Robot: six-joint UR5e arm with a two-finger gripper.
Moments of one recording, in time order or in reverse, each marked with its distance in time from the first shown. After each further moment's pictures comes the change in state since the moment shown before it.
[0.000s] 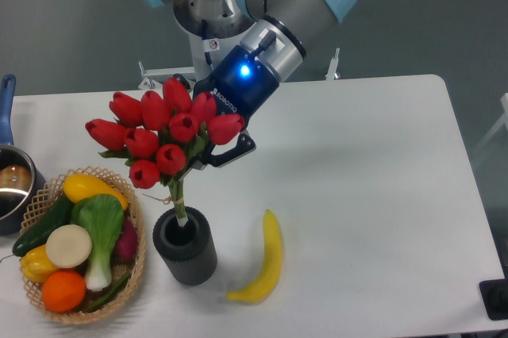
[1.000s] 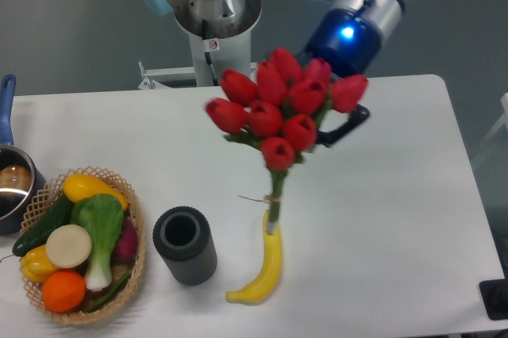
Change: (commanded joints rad) arm 0.207 -0.077 0.103 -0.002 0.014 0.110
